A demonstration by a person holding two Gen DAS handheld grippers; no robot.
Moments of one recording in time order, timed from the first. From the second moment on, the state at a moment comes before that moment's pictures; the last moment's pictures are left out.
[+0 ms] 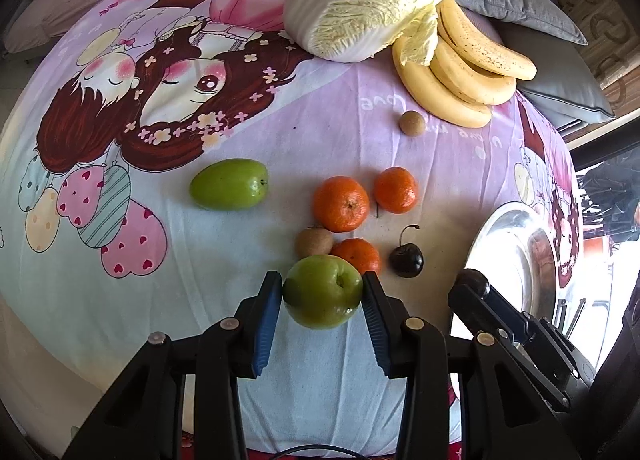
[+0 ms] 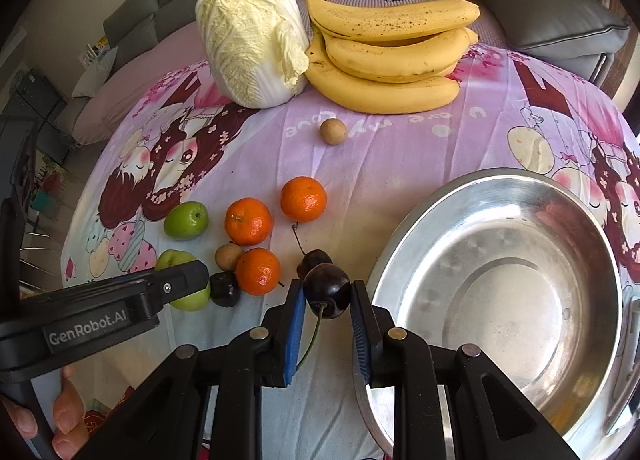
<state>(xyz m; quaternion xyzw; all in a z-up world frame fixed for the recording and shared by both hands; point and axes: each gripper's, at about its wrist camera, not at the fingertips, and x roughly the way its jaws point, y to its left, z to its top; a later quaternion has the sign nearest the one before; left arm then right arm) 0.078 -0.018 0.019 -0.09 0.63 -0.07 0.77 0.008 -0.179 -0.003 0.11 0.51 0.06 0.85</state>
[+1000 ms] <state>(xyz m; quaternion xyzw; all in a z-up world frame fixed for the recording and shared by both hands) 0.026 -0.025 -0.003 -0.05 0.68 -0.08 0.73 -0.015 -0.206 -0.013 0.14 0.53 0.06 0.83</state>
